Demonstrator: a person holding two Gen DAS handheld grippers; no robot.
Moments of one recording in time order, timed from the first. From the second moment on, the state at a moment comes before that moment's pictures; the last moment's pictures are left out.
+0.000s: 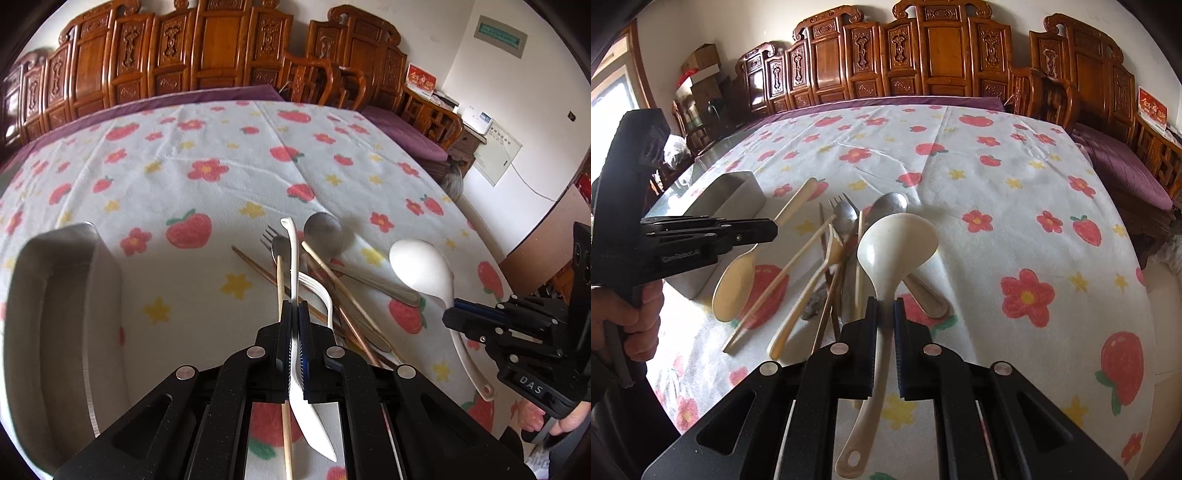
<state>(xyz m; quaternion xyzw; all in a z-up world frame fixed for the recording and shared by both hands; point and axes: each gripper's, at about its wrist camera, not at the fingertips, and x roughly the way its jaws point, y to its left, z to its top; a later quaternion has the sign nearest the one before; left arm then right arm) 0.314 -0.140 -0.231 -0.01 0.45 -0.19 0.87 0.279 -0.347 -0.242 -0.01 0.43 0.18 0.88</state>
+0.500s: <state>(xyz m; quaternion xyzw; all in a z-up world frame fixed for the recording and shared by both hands) 0.298 -0.079 -0.180 0.00 0.42 -0.17 0.89 0.270 -0.282 -0.201 -0.03 0.40 0.22 0.89</state>
